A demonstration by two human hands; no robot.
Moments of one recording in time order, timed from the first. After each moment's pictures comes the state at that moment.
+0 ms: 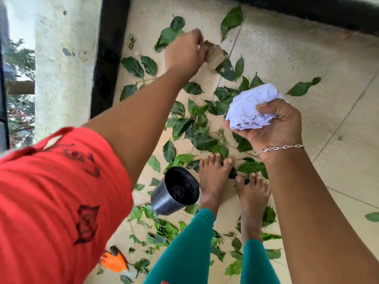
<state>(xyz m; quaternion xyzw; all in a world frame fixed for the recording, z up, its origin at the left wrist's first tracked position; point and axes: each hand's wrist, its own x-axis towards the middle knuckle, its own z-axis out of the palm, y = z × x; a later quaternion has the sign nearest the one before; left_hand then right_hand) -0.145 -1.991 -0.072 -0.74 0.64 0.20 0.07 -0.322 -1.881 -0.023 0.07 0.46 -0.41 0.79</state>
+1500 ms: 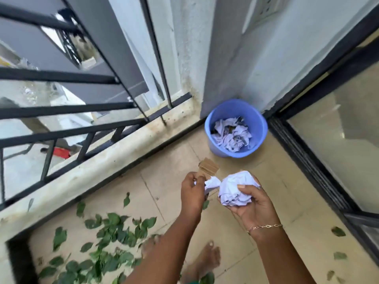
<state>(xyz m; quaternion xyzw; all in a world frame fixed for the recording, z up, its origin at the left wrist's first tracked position) -0.633 -1.755 0.262 -0.56 0.48 0.67 -0.06 -0.709 -1.643 0.280 0.18 0.46 -0.73 0.47</state>
